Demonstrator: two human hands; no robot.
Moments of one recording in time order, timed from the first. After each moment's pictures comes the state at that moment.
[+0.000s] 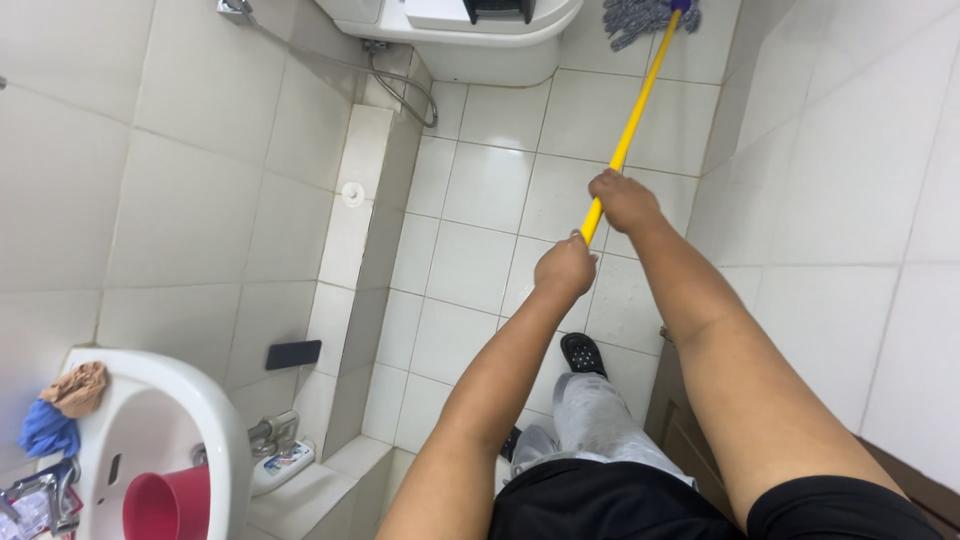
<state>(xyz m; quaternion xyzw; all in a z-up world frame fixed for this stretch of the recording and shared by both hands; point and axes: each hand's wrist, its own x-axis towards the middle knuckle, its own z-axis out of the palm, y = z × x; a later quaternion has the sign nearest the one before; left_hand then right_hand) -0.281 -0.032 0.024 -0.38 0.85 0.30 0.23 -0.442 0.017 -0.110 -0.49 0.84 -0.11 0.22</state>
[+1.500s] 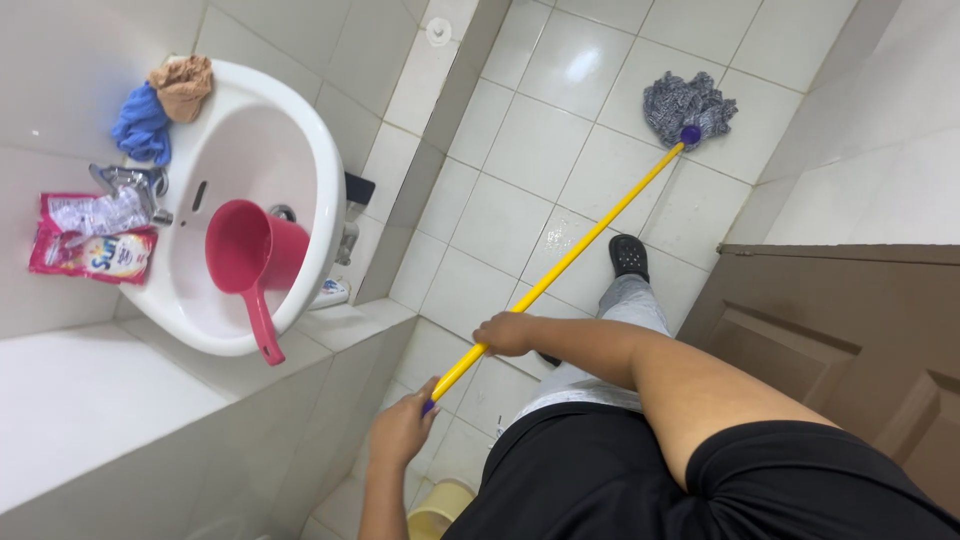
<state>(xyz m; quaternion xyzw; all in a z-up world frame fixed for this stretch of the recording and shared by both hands) 0.419 0.097 0.187 -0.53 0.77 0.19 0.31 0.193 0.096 -0.020 -0.78 0.41 -0.05 0.47</state>
